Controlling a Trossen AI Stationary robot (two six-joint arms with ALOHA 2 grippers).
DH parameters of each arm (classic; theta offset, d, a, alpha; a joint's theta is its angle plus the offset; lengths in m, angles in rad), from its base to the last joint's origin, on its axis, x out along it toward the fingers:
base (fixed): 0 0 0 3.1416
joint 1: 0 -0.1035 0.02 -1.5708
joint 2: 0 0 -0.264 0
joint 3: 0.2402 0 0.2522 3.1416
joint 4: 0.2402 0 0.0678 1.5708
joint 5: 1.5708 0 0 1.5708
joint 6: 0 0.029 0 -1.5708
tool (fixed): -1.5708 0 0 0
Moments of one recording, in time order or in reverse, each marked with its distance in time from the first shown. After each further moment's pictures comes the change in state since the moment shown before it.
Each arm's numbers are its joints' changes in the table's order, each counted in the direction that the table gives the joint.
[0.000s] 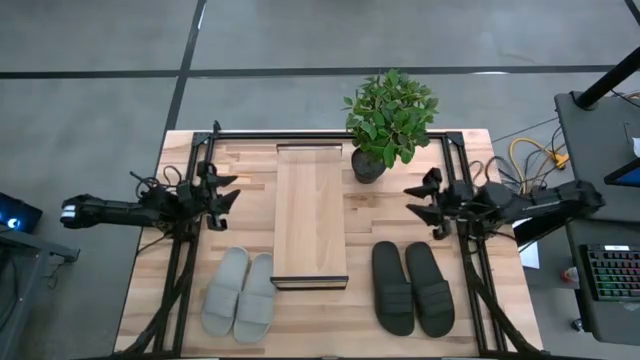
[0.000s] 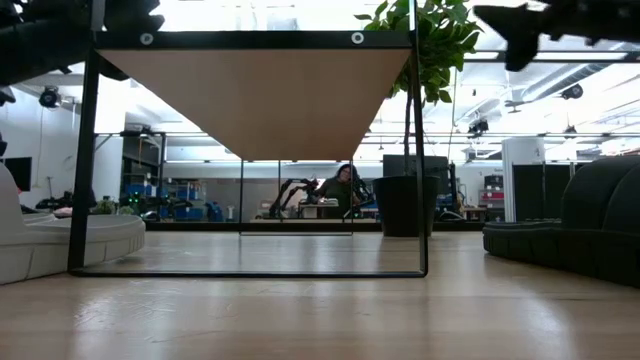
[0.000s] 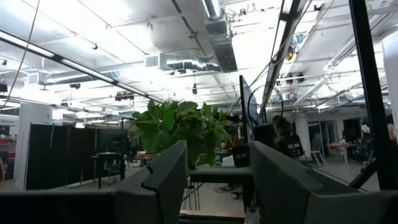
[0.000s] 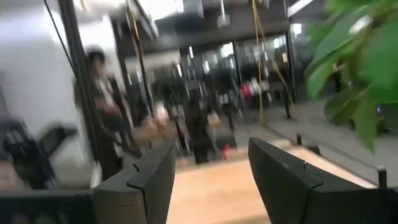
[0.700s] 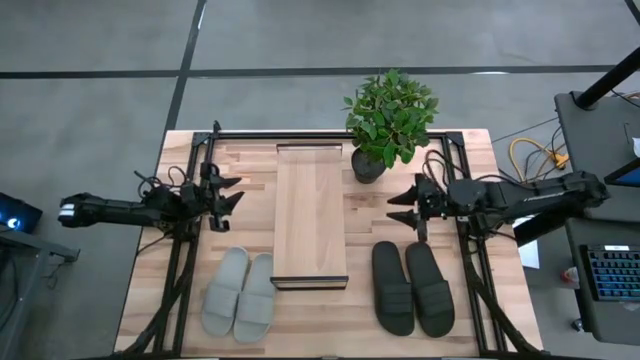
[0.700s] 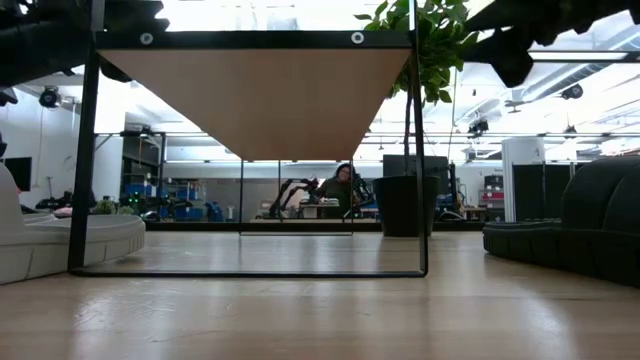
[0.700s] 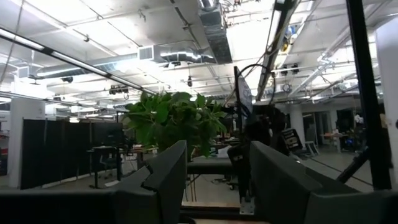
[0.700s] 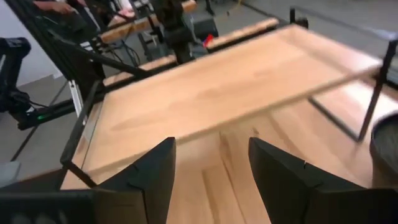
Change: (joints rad) left arm 0.000 -0.047 0.011 -0.002 -0.026 0.000; right arm 0.000 -0.219 0.295 0.587 0.004 0.264
